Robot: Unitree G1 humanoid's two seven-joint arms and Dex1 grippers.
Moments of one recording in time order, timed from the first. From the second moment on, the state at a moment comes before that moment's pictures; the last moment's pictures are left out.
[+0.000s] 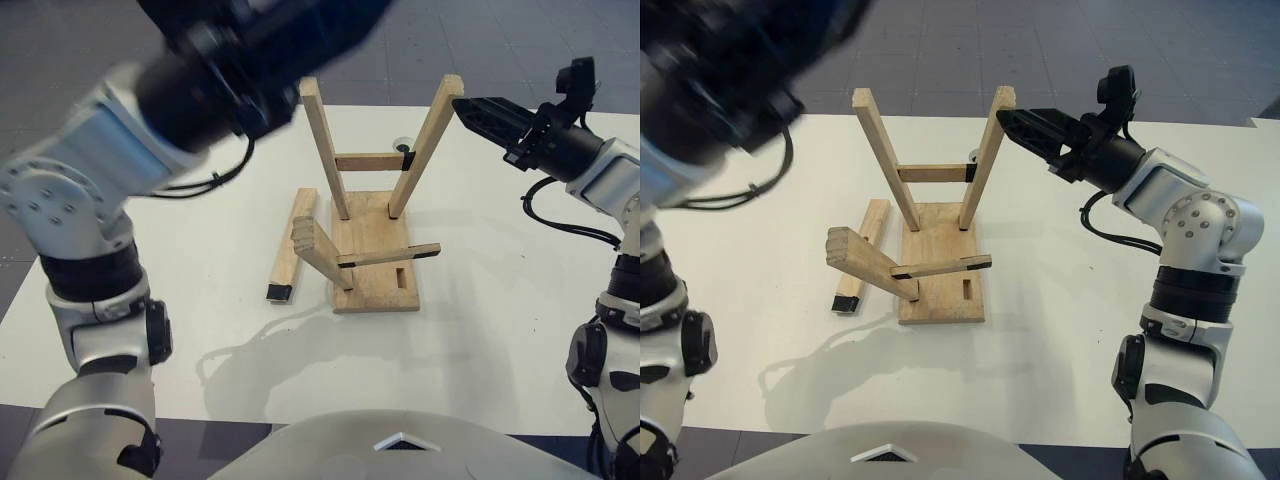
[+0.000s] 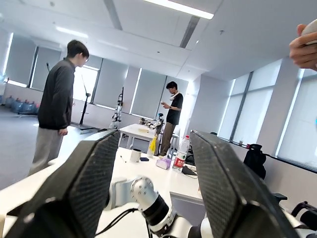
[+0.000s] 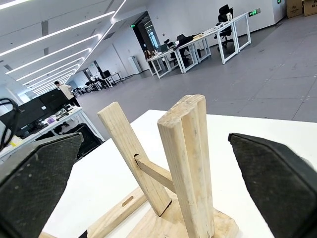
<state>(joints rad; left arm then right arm) -0.82 0.63 0.16 -0.30 -1.82 0.82 -0.34 -0.59 -0.55 -0.25 0.04 0.91 0.96 0.64</state>
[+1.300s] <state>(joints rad) -0.61 0.72 0.31 -0.48 -1.26 0.68 0.09 -0.51 -0.50 -0.31 -0.06 0.91 0.99 0.58</state>
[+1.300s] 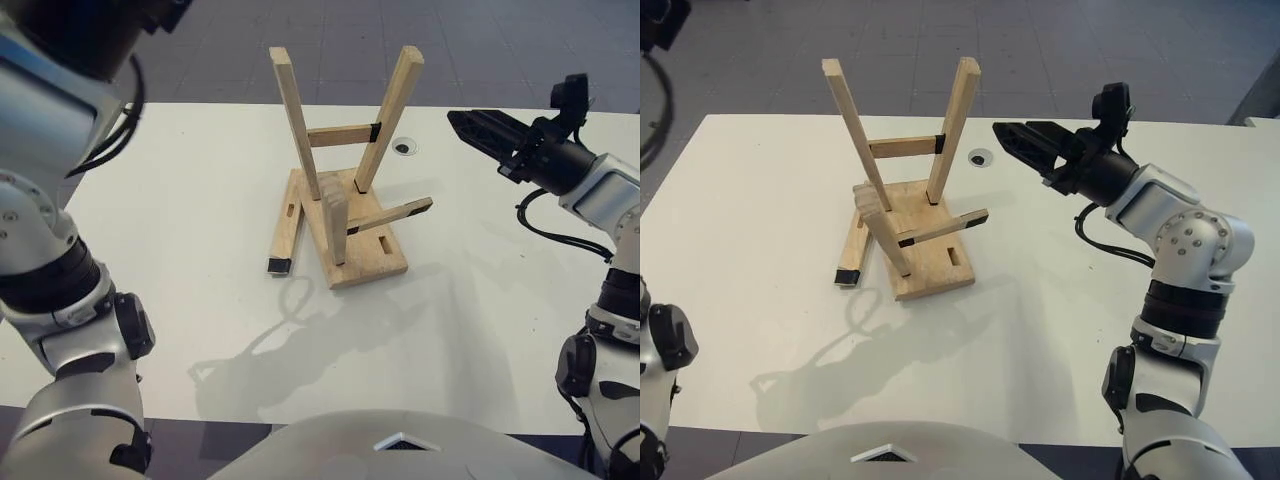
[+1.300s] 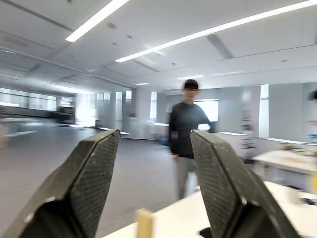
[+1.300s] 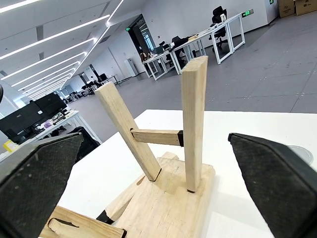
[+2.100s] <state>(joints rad) 0.10 0.47 -0.12 -0.54 -0.57 0.83 0.12 -0.45 -0.45 -0.32 -0.12 0.91 0.98 0.47</state>
